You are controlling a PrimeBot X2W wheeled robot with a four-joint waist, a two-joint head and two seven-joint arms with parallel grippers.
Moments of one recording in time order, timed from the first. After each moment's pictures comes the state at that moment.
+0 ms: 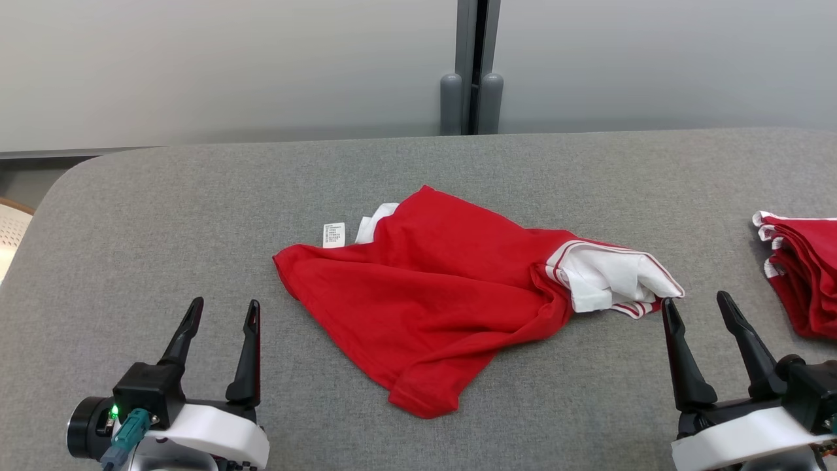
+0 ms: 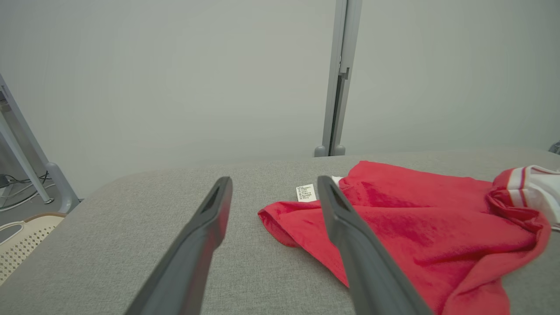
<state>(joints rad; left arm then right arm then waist) -0.05 0.33 -0.35 0.03 -0.43 0.23 -0.18 0.08 -0.09 0.04 -0.14 0.19 0.13 0.02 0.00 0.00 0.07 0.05</state>
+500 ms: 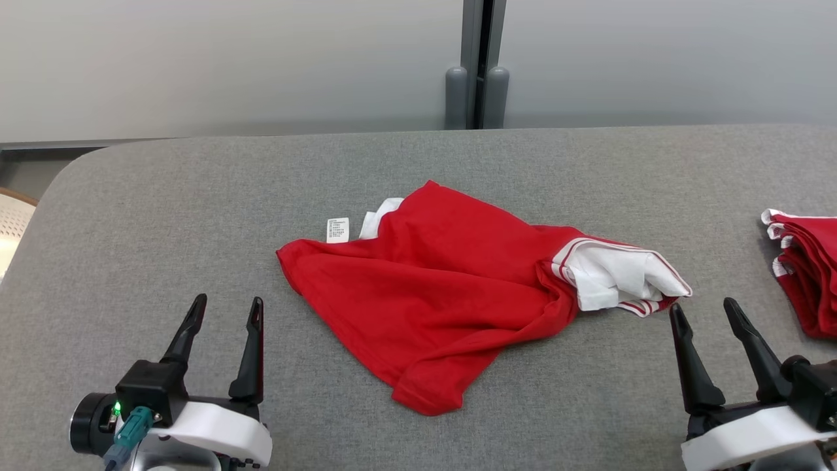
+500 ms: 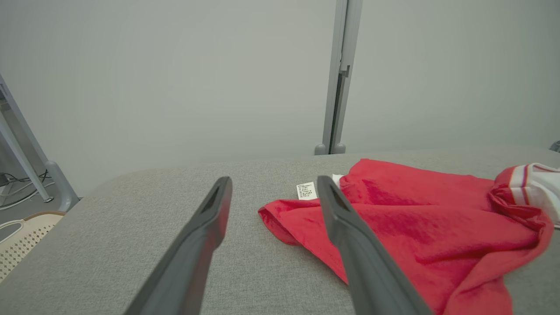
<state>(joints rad) -0.05 0.33 -0.36 0.03 -0.43 0.23 -0.18 0.08 -0.11 0.03 -0.10 0.20 0.13 0.01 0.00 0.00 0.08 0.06</state>
